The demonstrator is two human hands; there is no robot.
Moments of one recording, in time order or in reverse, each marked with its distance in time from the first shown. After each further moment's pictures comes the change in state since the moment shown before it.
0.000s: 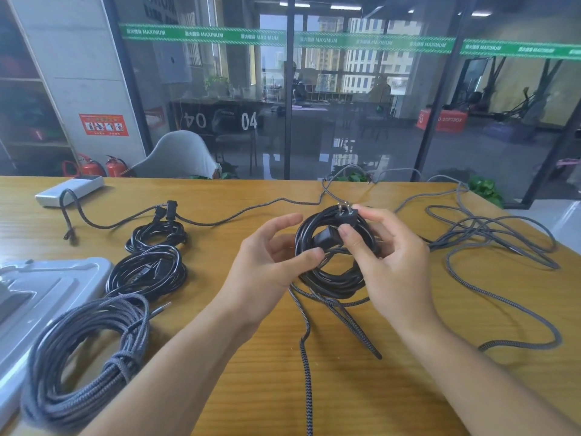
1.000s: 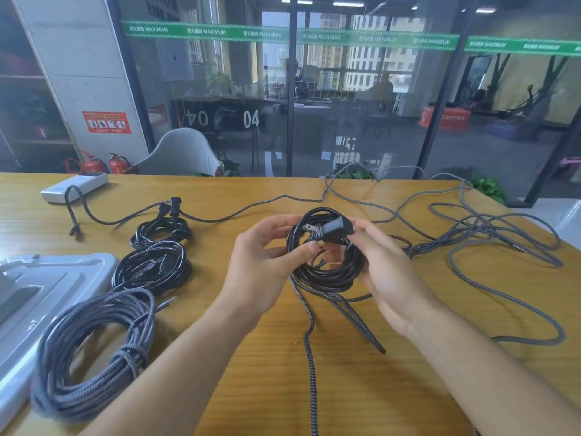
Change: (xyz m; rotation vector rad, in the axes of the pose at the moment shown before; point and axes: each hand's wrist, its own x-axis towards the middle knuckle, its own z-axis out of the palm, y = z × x) left_hand 0.003 -0.008 -0.006 0.145 0.163 0.054; right_hand 0.001 -0.009 0.004 0.397 -0.282 0.519
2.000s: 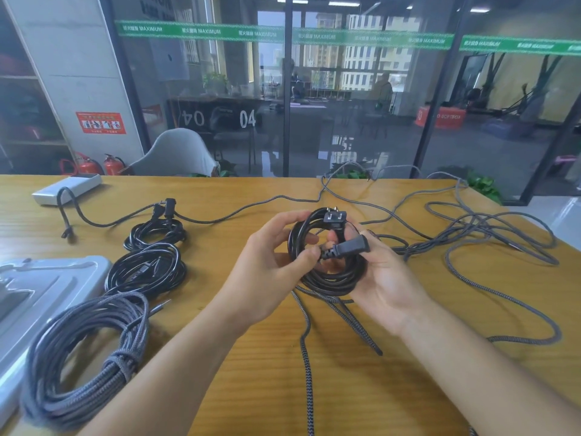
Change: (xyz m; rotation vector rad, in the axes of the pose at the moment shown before) left_hand -0.001 0.003 0.000 0.073 -0.210 0.092; right_hand 0.011 0.012 -0.007 0.594 -0.165 0.128
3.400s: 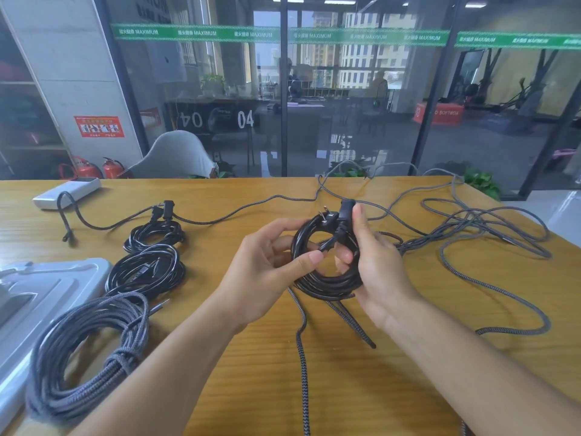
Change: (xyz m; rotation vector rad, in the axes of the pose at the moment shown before) left_hand -0.004 0.001 0.000 -0.108 -0.077 0.006; right_hand -0.014 -0.003 0.028 -0.429 0.289 -0.117
